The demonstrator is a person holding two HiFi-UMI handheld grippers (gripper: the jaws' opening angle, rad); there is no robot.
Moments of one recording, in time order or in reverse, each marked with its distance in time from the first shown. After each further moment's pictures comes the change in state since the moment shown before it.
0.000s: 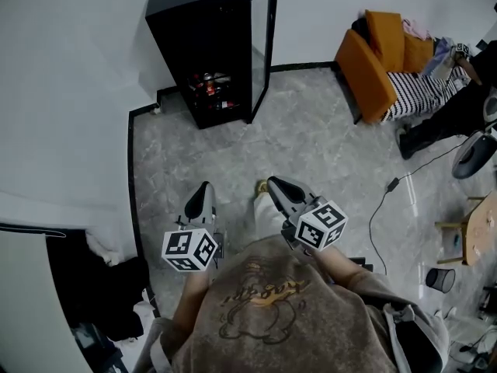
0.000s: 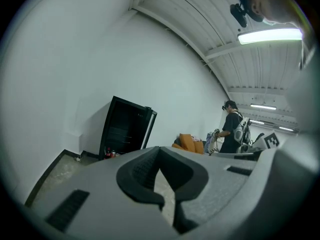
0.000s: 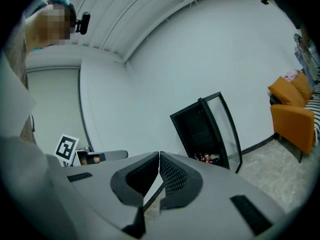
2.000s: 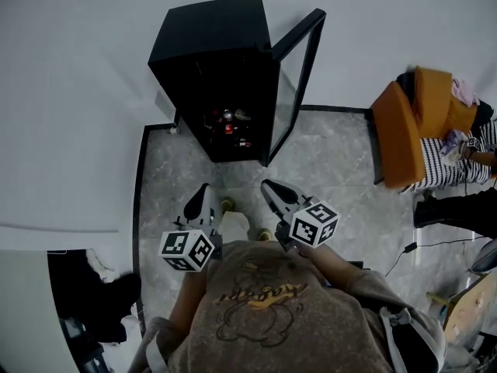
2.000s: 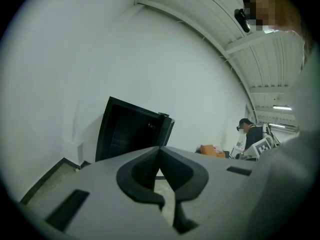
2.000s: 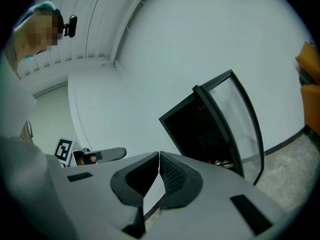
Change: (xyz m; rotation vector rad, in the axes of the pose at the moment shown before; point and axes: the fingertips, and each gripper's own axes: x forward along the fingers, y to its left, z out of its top) left arm 0.258 0.072 0.110 -0.046 -0.052 0.162; right arm 0.220 -0.196 0.123 0.110 0.106 0.201
